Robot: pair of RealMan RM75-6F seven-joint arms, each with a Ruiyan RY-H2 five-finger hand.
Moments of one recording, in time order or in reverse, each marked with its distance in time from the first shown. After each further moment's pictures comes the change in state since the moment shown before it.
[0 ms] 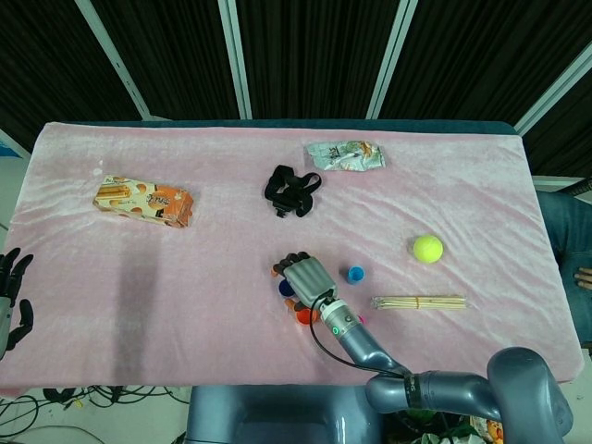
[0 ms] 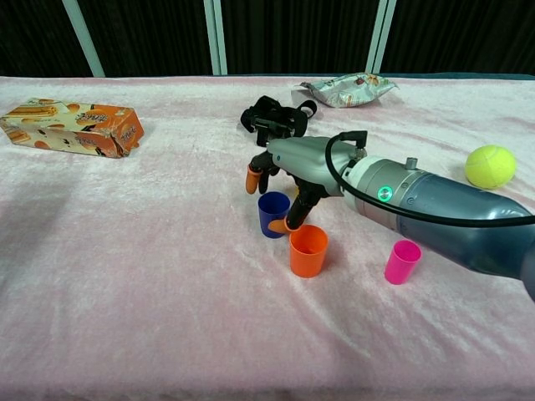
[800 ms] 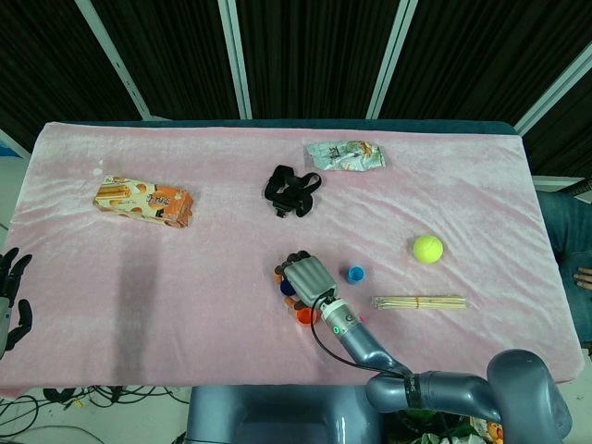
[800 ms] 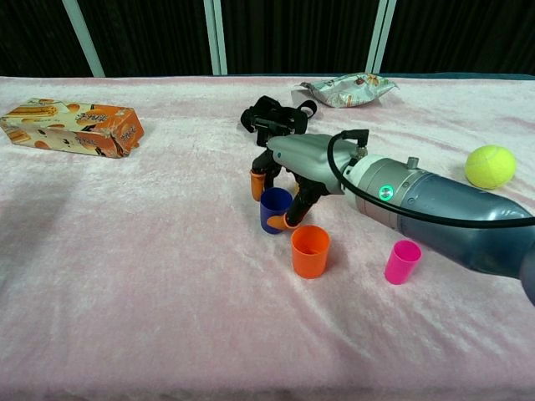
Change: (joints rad) left arm 0.001 -0.001 0.000 -0.005 0.000 0.002 0.009; right arm -0.014 -0.002 0.014 0.011 -0.040 0.003 0.023
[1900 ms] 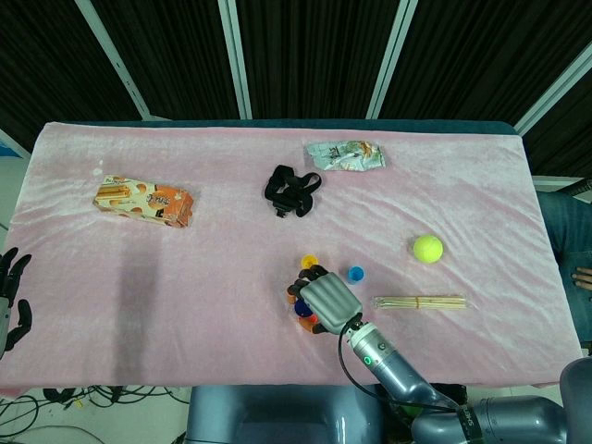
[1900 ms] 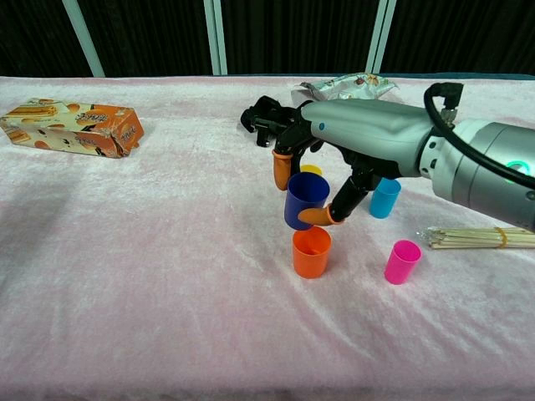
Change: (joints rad) left arm 0.002 0.001 -0.001 -0.003 0.002 0.005 0.001; right arm -0.108 0.282 -0.088 -0.467 -0.086 0.129 -0.119
